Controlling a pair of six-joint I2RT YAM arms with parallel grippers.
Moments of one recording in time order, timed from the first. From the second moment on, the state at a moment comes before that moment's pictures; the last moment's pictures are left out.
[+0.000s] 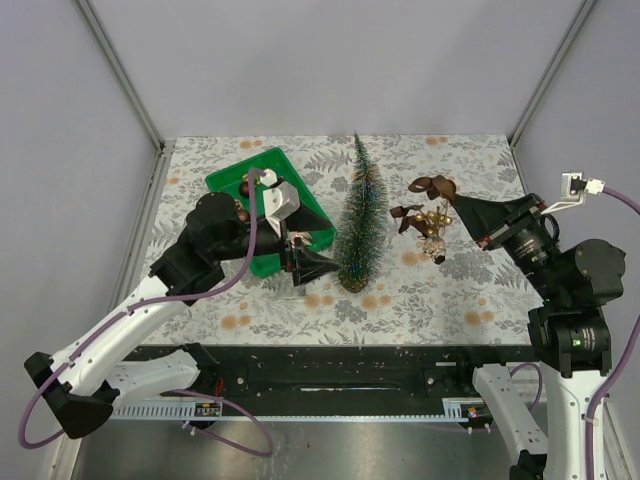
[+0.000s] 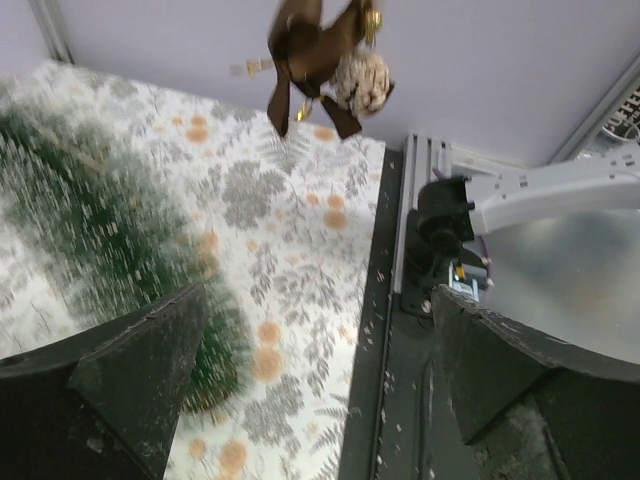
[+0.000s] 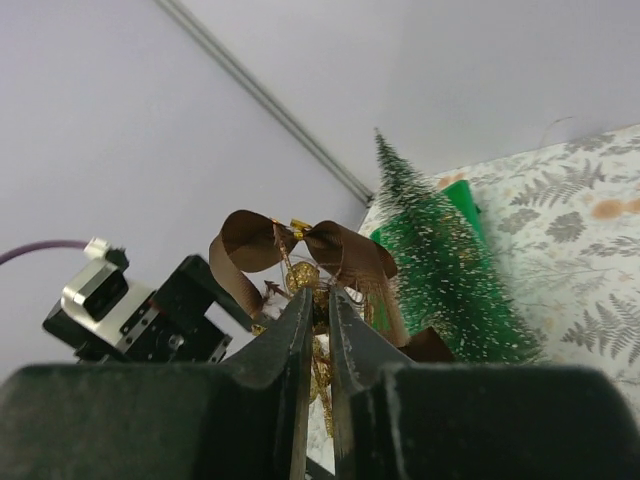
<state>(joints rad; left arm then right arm) -0.75 0.96 1.06 -0.18 0.64 -0.12 0.05 0.60 1.17 -0.38 -0.43 0.83</state>
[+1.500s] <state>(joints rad) -0.91 1.33 1.43 -0.02 0.68 0.05 0.05 0.70 1.12 -0.06 -0.70 1.03</state>
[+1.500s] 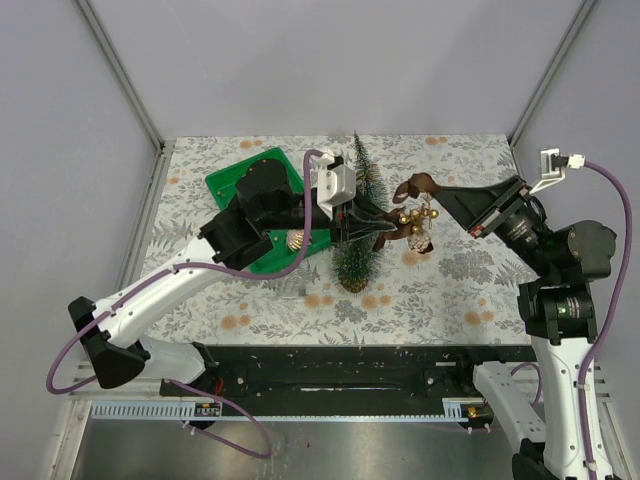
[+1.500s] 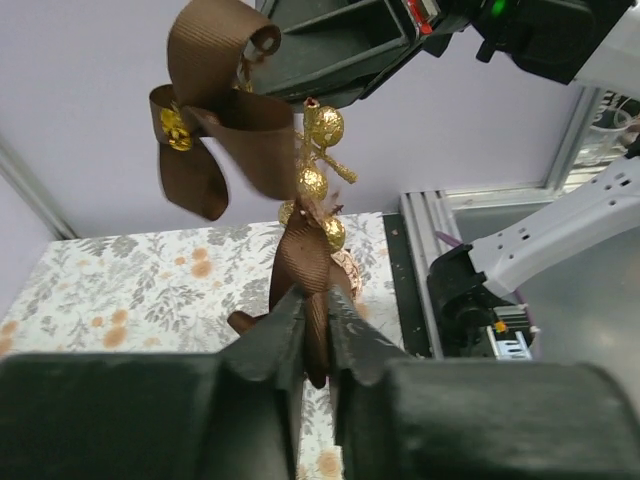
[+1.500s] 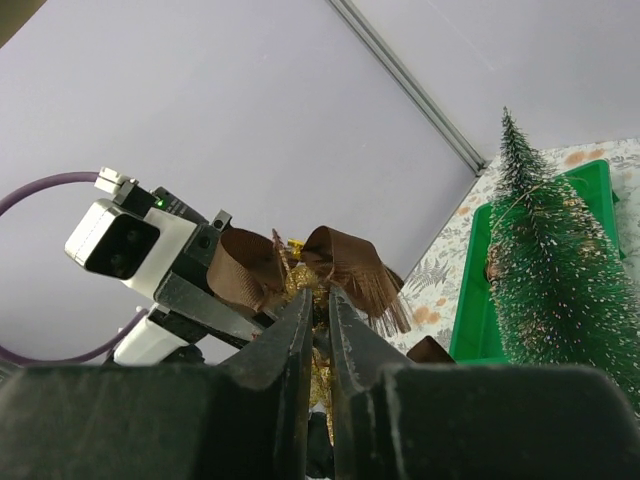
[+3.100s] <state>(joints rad) -0.77 1.20 1.14 0.08 0.35 0.20 0.16 1.00 1.01 0.06 -0.56 0.83</state>
